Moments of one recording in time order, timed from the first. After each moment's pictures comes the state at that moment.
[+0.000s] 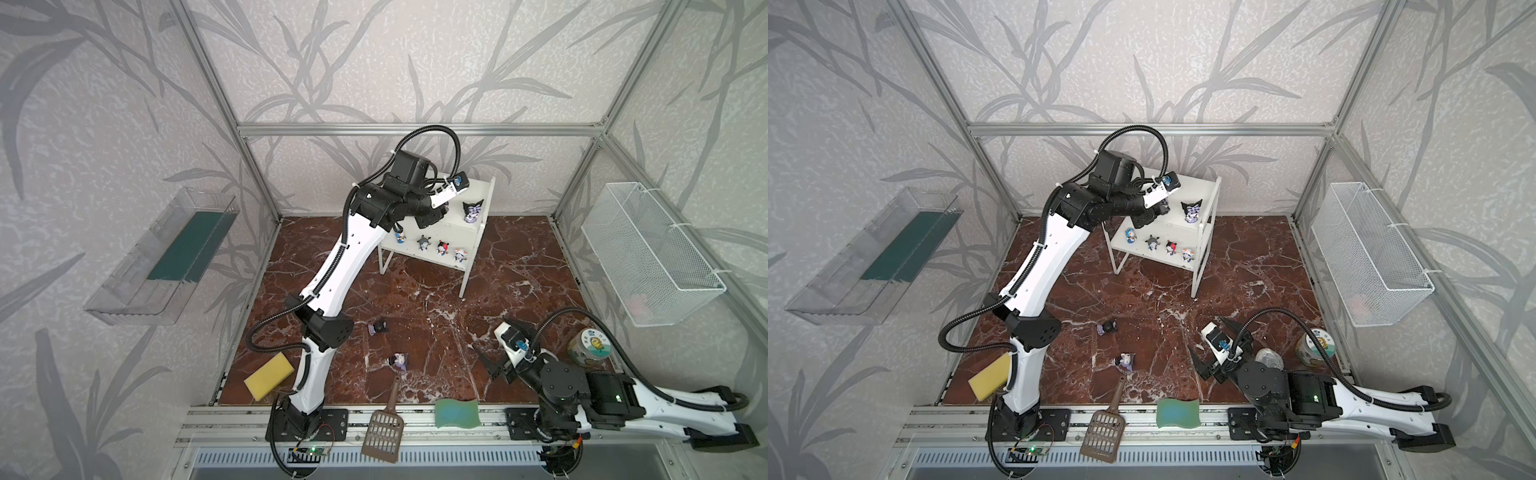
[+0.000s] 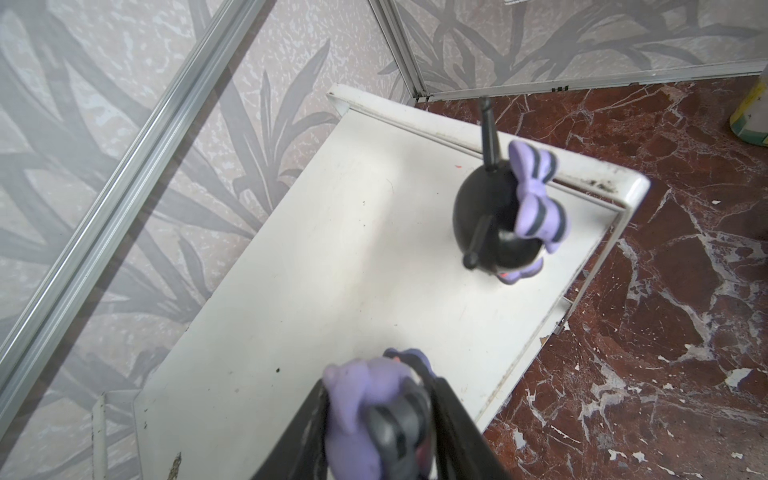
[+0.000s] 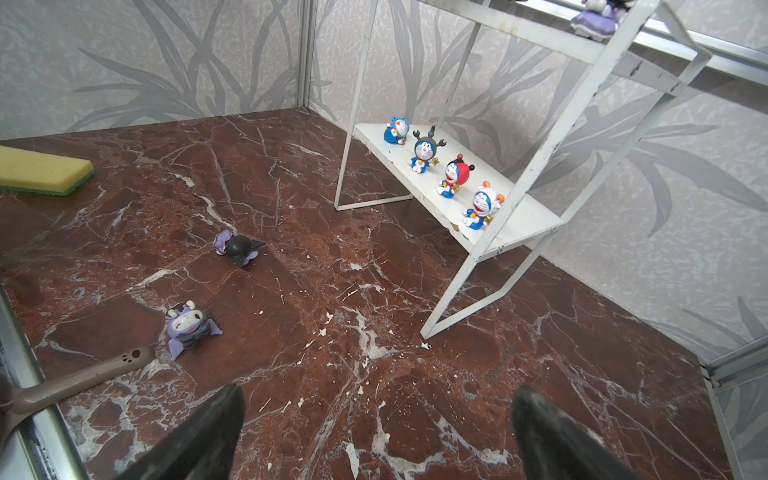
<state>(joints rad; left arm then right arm) -0.63 2.11 2.66 -1.12 0.16 0.67 1.44 0.35 0.51 -0.53 0.81 0.05</state>
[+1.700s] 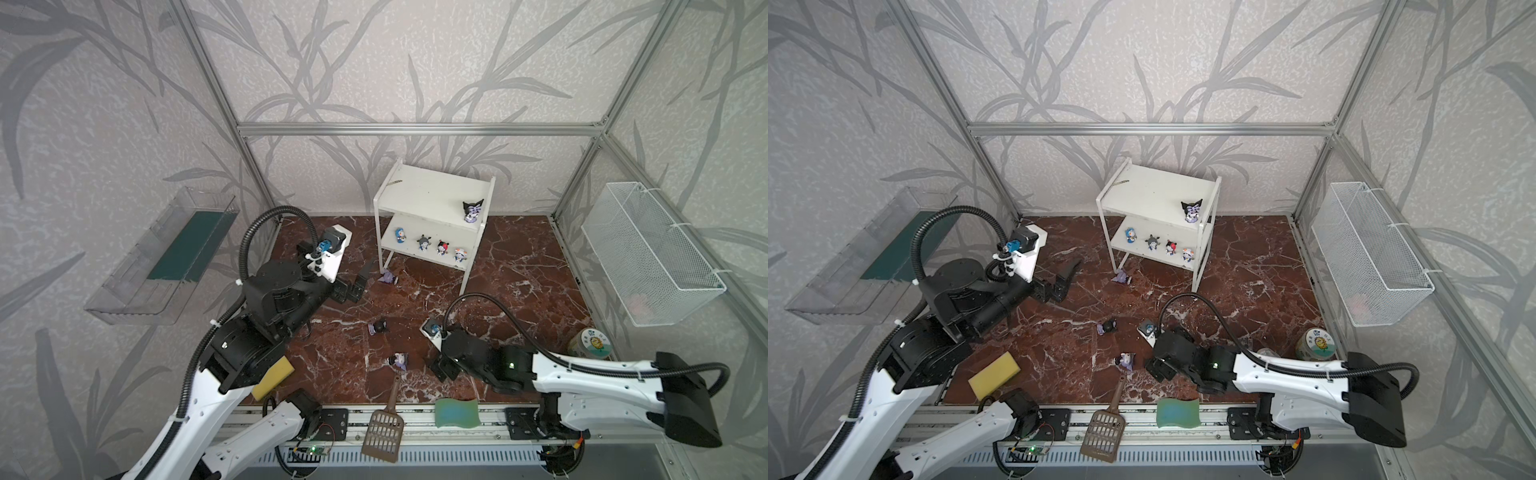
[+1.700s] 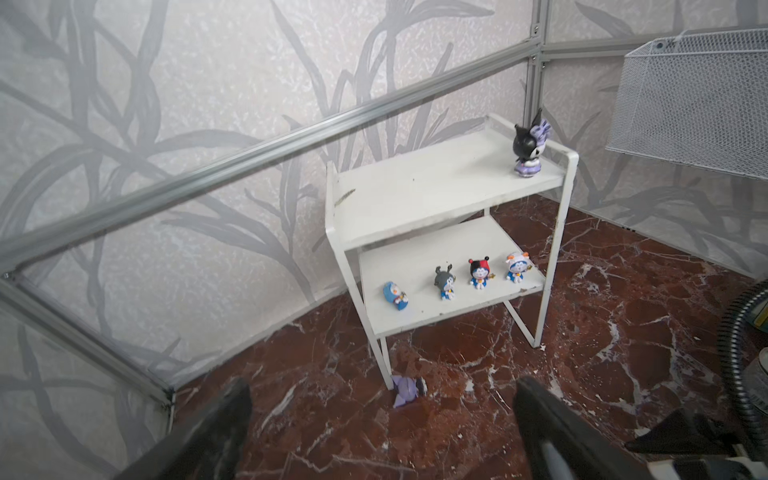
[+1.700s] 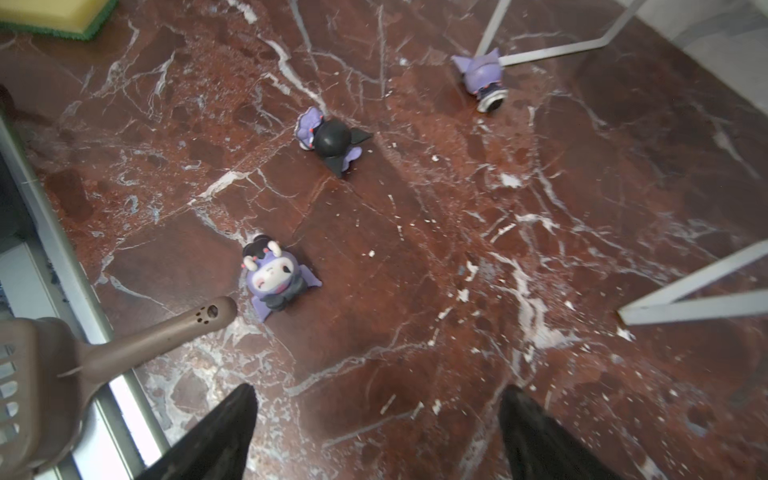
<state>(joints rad) -0.62 0.77 1.21 -0.64 -0.18 0.13 1.22 1.24 0.71 -0.27 0.28 0.18</state>
